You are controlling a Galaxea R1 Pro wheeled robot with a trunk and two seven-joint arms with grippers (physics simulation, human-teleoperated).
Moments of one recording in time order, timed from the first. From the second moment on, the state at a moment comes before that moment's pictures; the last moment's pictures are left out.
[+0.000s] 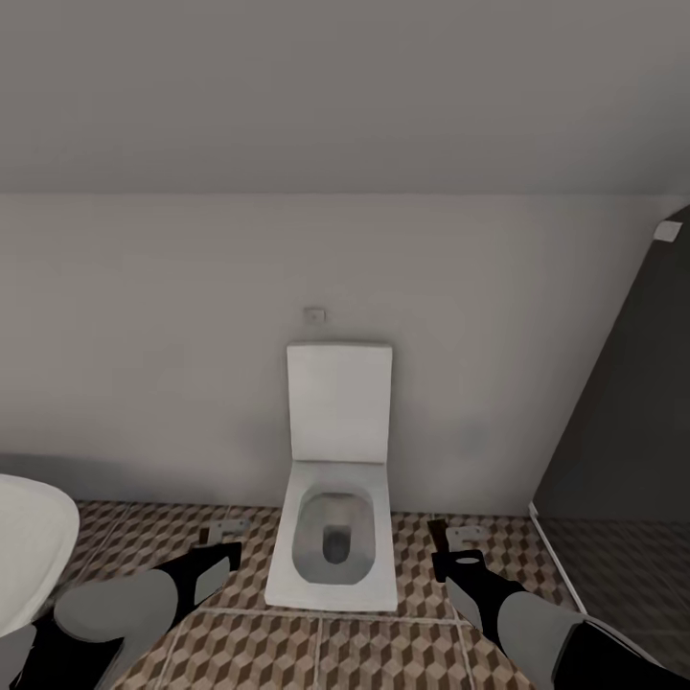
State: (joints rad) left arm -0.86 0.04 -2.06 -0.10 2.14 0.06 0.29; right arm -0.78 0.03 0.84 -0.07 -0.75 0.06 -0.26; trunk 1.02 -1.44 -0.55
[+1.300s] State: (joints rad) left arm -0.85 0.04 -2.06 -0.09 2.14 0.06 0.29; right arm -0.78 0.03 0.84 -0.07 -0.75 0.06 -0.26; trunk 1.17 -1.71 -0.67
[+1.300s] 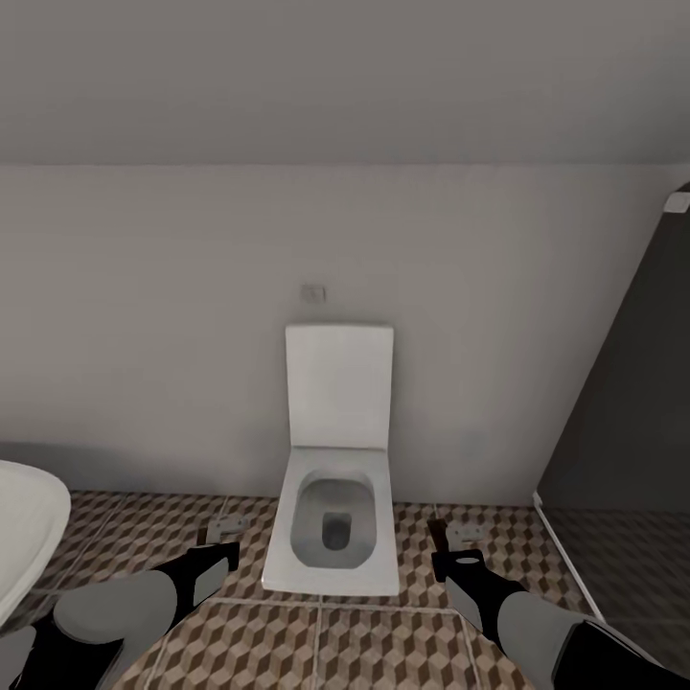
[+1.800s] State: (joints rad) left arm -0.85 0.04 -2.06 -0.09 2.14 0.06 0.29; right arm -0.78 0.03 0.84 -0.07 -0.75 0.06 -0.26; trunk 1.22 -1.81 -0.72
